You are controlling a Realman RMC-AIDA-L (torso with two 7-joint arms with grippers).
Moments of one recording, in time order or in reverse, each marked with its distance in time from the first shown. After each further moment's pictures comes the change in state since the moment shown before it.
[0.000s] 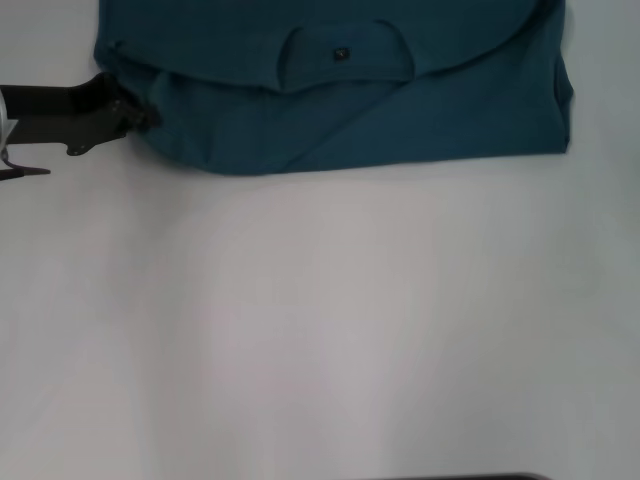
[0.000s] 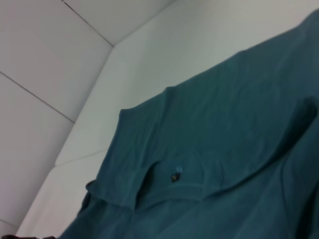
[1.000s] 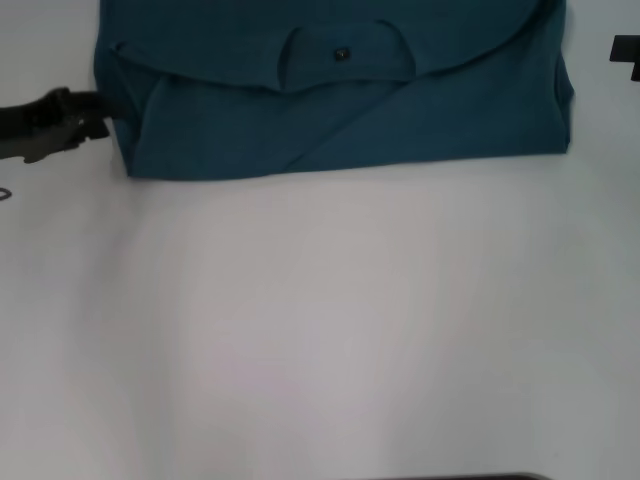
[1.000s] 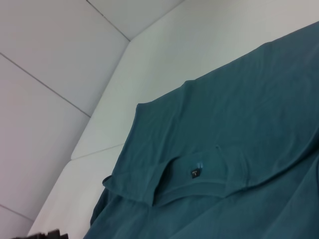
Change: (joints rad) left arm 0.119 -0.049 -0.095 -0.091 -0.040 -0.001 0.240; right arm 0.019 0.046 -0.010 -0.005 0.002 0.006 -0.010
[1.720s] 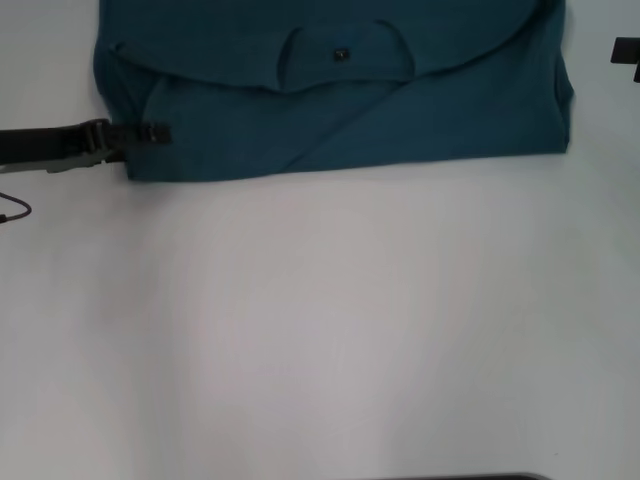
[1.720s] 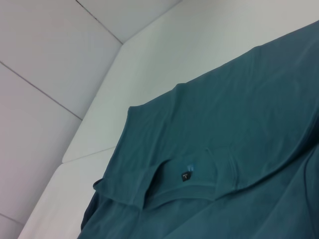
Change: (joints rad) left arm -0.010 -0.001 0.107 0.002 0.020 -0.013 0.091; right arm -0.004 0.000 -0.001 0.009 -0.003 0.028 -0.011
